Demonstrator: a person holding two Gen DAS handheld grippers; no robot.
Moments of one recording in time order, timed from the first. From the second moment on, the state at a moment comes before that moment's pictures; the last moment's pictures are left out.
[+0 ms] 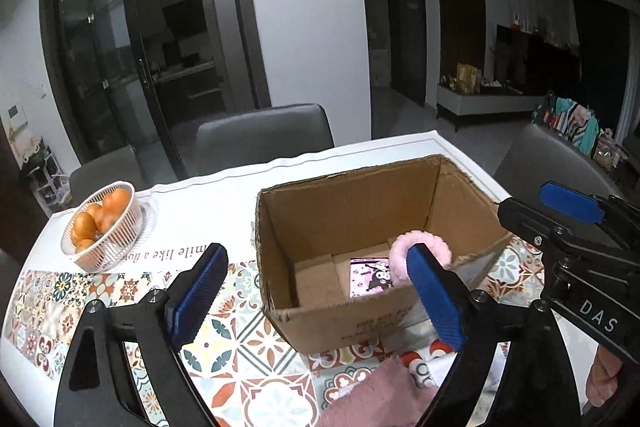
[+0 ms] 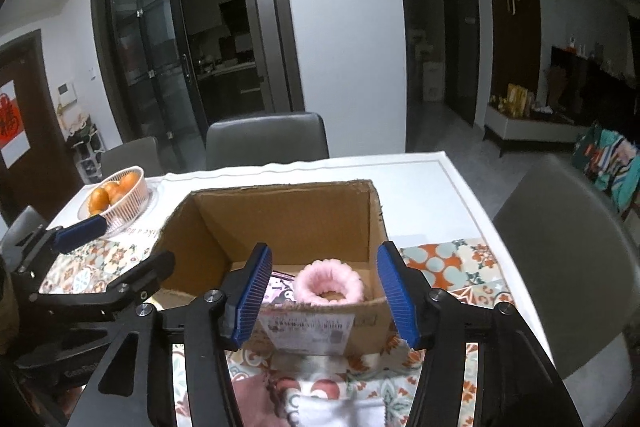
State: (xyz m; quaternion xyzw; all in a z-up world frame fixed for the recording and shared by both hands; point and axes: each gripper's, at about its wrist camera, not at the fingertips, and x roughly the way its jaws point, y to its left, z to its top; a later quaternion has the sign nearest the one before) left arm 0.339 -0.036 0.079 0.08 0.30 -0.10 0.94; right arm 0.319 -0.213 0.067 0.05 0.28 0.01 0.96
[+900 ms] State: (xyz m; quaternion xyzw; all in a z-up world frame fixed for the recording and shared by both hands) left arm 0.213 -0.018 0.091 0.05 0.25 -0.11 0.96; right arm 0.201 -0.209 0.080 0.06 0.22 0.00 0.97
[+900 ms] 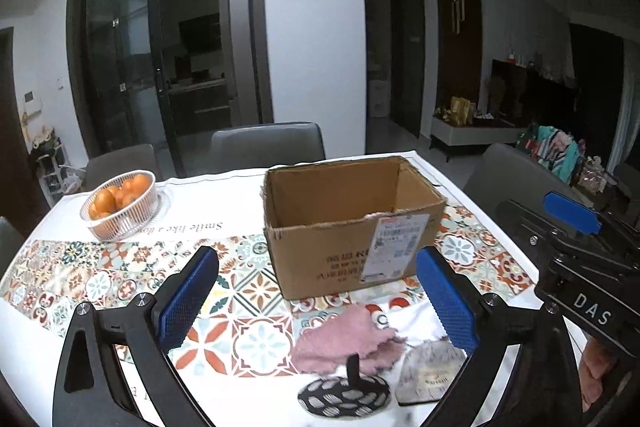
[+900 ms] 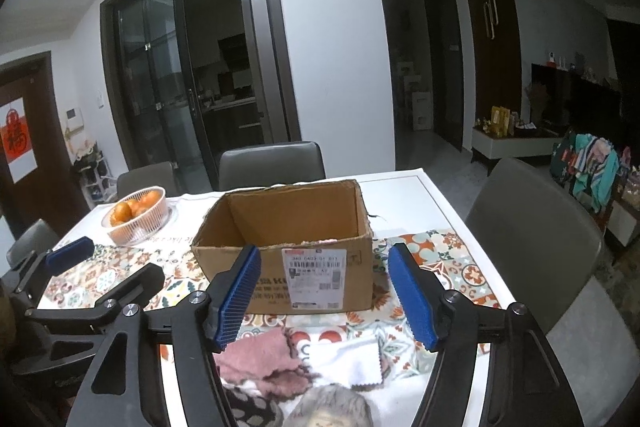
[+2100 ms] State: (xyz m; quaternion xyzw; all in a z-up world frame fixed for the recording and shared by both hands) left arm 0.158 -0.019 -0.012 0.05 0.33 -0.13 0.93; right arm 0.146 -0.207 0.000 0.05 0.32 0.00 0.95
